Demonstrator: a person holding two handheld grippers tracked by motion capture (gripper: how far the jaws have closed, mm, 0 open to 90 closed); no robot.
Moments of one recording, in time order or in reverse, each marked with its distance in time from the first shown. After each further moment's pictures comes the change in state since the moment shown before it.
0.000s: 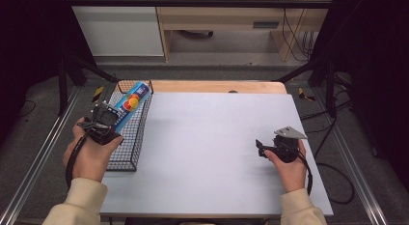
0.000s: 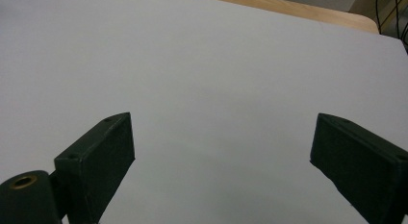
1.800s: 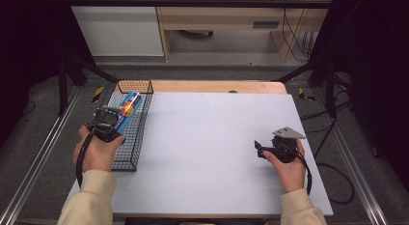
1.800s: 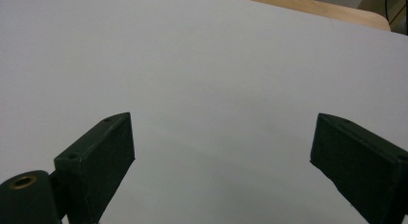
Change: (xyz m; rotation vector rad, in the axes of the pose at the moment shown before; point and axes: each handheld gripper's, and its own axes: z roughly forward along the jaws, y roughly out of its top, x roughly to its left) left arm 0.002 0.000 0.055 0.138 -0.054 -0.112; right arm 0.002 -0.001 0.002 0.016 0.019 -0.013
